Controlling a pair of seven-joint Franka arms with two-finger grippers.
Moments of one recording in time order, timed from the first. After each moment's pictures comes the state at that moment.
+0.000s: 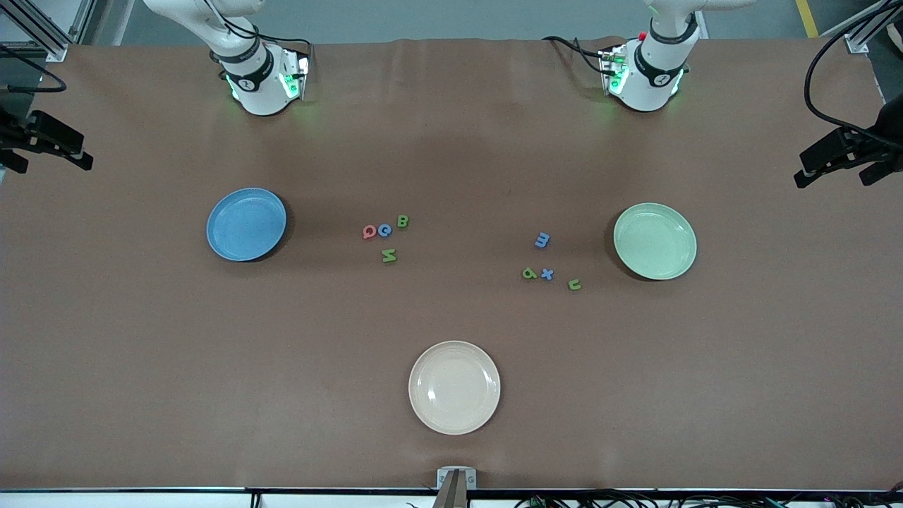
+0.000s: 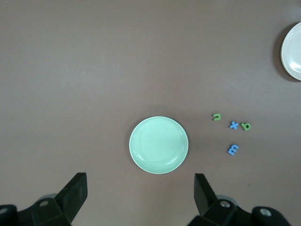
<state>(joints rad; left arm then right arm) -0.01 -0.03 0.01 -1.55 -0.03 1.57 -0.04 0.01 -0.04 -0.07 -1.52 0.02 1.45 -0.09</state>
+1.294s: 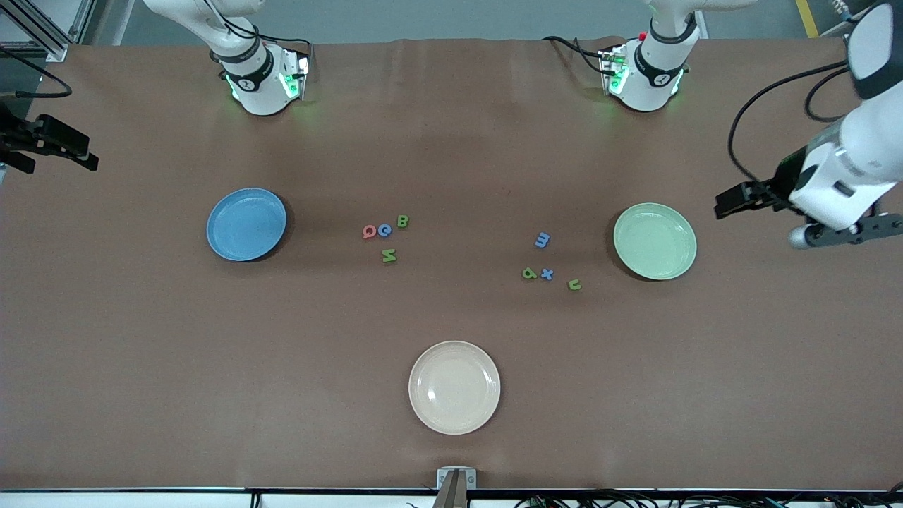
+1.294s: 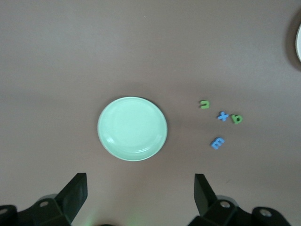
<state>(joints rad) -0.04 0.13 -0.10 -1.57 -0.05 1.59 -0.32 0.01 -0.04 -0.08 -1.54 0.02 1.44 -0.09</state>
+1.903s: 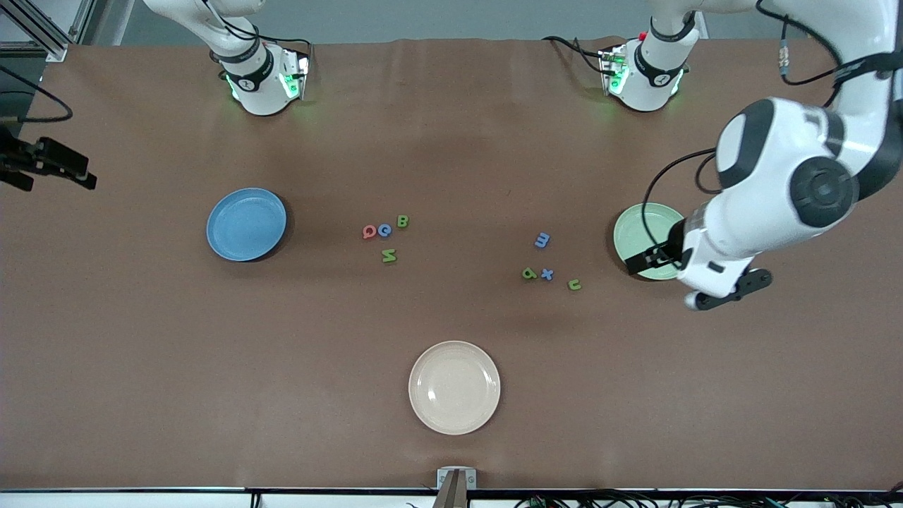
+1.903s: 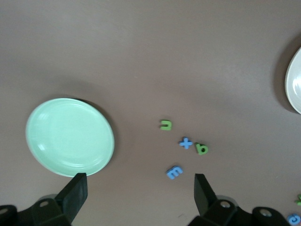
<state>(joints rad) -0.18 0.34 -0.12 -1.58 -0.08 1.81 -0.62 0.00 0.03 -0.08 -1.53 0.01 1.51 -0.09</state>
